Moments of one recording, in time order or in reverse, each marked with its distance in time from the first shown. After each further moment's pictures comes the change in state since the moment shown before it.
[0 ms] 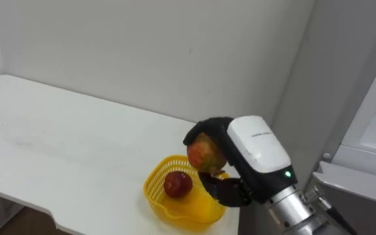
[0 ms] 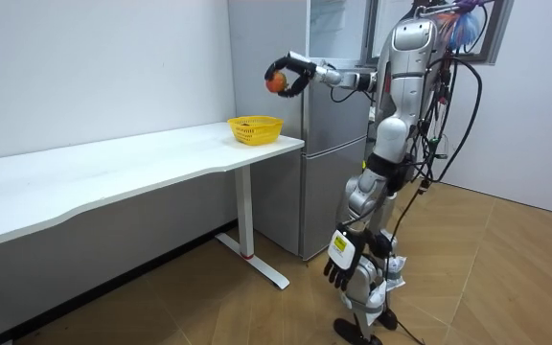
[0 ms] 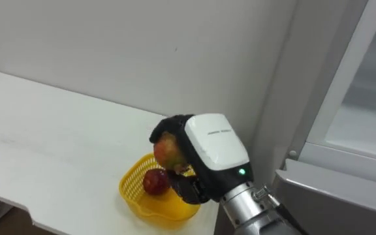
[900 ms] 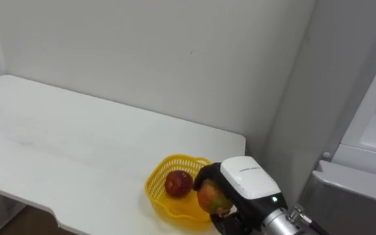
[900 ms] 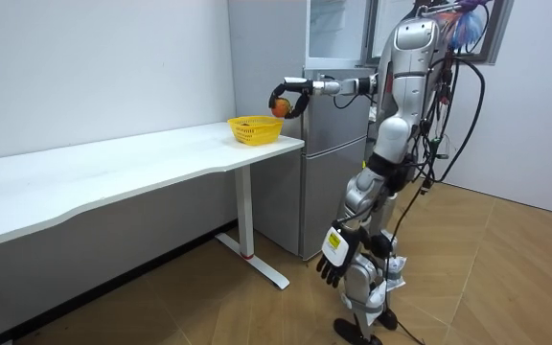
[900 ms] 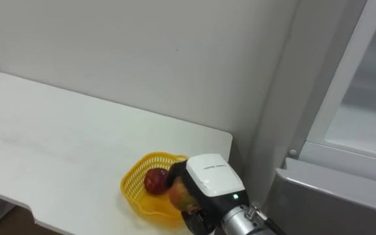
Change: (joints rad) left arm 0.000 0.021 -0.020 -0.069 0.001 0.002 -0.009; right arm 0.000 0.000 0.061 0.126 -0.021 0.061 0.076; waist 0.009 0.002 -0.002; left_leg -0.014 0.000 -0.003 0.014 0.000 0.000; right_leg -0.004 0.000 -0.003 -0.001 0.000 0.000
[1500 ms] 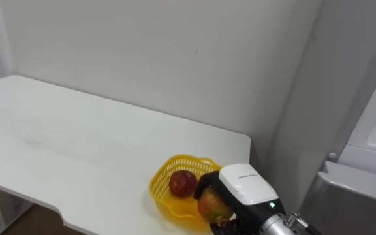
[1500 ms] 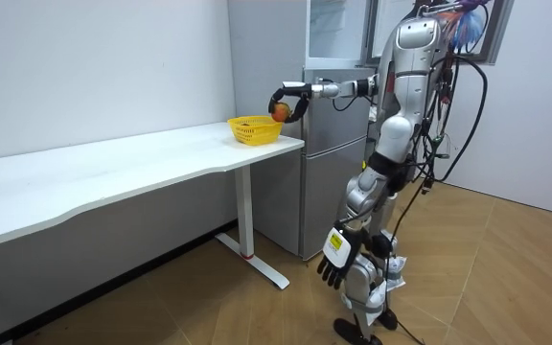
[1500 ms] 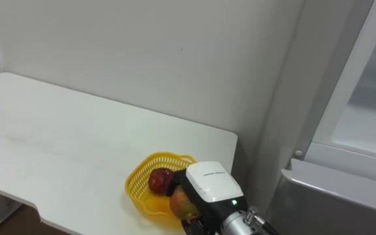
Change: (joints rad) left arm 0.000 0.000 0.000 0.003 0.000 0.000 0.008; right arm 0.000 0.012 0.000 0.044 0.004 -0.007 0.001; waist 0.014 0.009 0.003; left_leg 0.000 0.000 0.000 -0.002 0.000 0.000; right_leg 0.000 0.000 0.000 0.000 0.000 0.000
